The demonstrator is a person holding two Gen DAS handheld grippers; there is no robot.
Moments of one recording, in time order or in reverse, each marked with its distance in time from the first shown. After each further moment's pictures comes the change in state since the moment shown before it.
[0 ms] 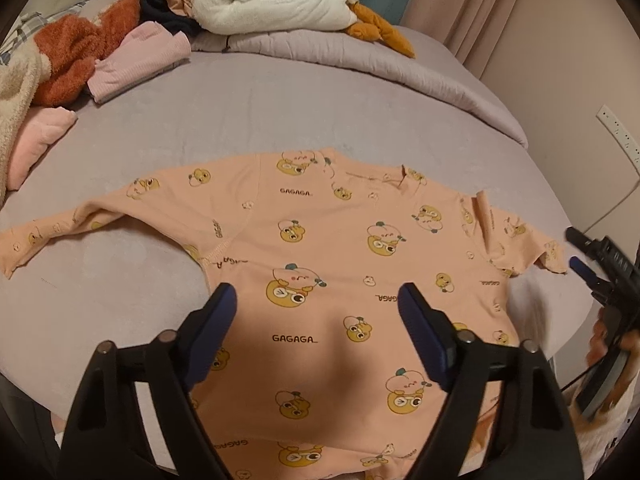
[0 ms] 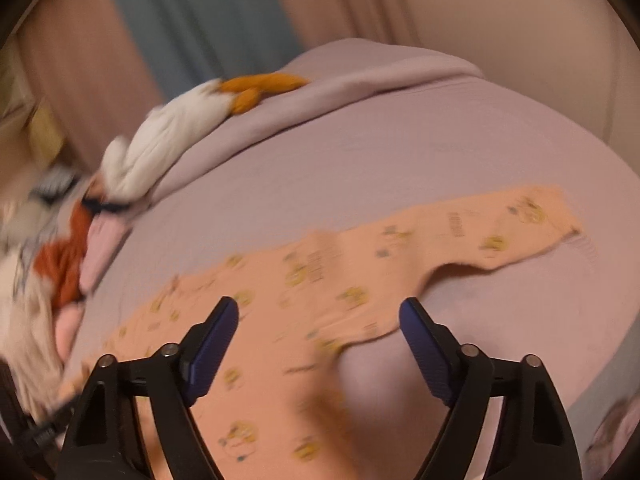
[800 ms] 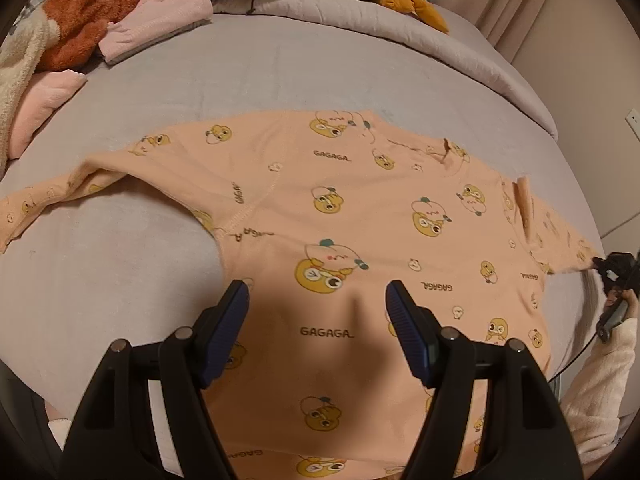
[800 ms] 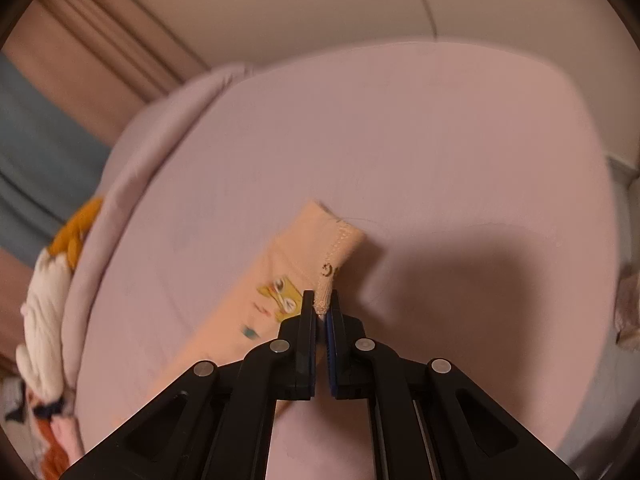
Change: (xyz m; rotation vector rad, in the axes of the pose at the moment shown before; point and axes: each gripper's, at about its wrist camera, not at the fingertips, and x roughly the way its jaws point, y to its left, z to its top) left arm 0.032 0.020 -0.006 -0.057 0.095 0.067; right arm 0.038 -0.207 0.051 0.563 -0.105 -0.307
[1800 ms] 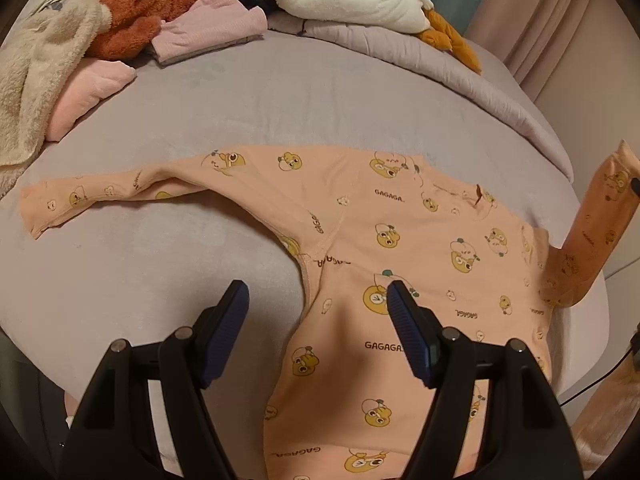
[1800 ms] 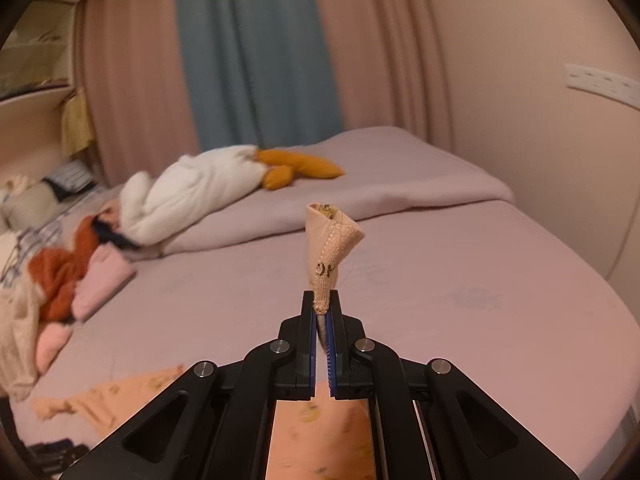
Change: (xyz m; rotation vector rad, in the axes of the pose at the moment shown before) left arm -0.033 0.045 0.005 -0.112 -0.076 0.034; right arm -0.139 0.242 -0.113 -0.805 -0.167 0.410
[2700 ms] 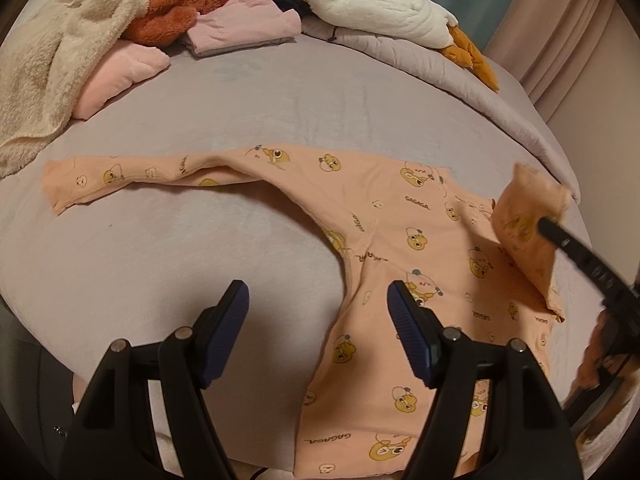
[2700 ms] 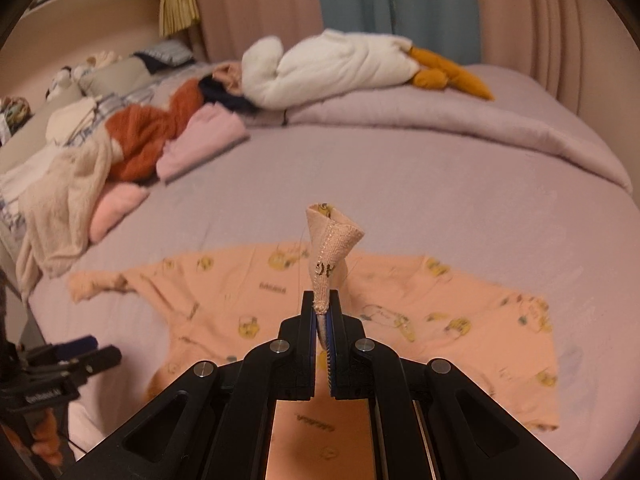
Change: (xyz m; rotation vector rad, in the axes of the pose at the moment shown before) left arm -0.014 0.030 -0.009 -0.073 -0.016 0.023; right arm 0.043 0.131 -0.094 -0.248 0.320 0.281
